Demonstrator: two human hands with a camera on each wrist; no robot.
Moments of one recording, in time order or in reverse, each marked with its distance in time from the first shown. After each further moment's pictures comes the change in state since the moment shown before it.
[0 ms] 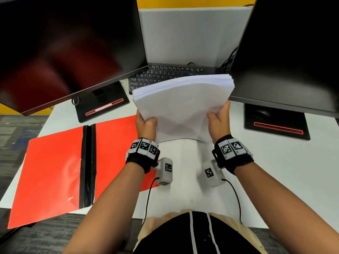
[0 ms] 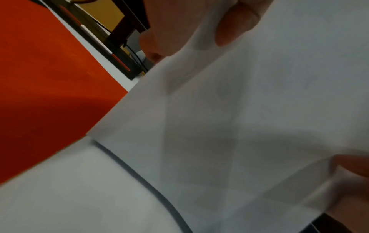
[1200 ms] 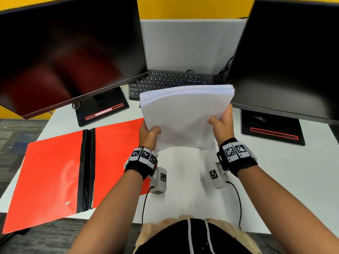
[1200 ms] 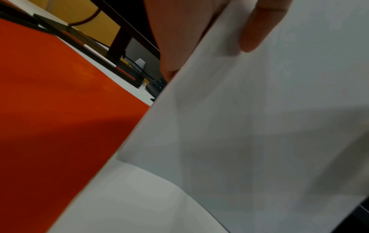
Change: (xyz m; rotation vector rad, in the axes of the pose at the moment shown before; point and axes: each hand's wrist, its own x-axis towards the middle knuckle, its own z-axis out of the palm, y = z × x) left_hand -0.002 -0.016 -0.007 0.086 -0.105 -0.013; right_hand 0.007 0.000 -0.017 0.007 -0.007 0.017
